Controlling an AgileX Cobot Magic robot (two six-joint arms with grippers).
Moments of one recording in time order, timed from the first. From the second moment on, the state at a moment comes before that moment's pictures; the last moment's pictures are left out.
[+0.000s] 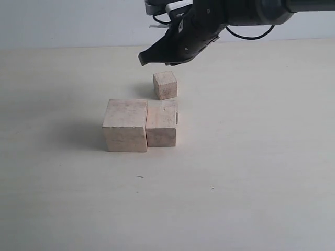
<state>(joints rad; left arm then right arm) 0.02 0.00 0.00 -0.12 0.37 0.02 0.69 2.08 -1.56 -0.08 0.46 0.13</state>
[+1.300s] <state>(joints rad) 0.02 0.00 0.00 -0.12 0.37 0.02 0.70 2.30 -1.66 -0.24 0.35 0.39</state>
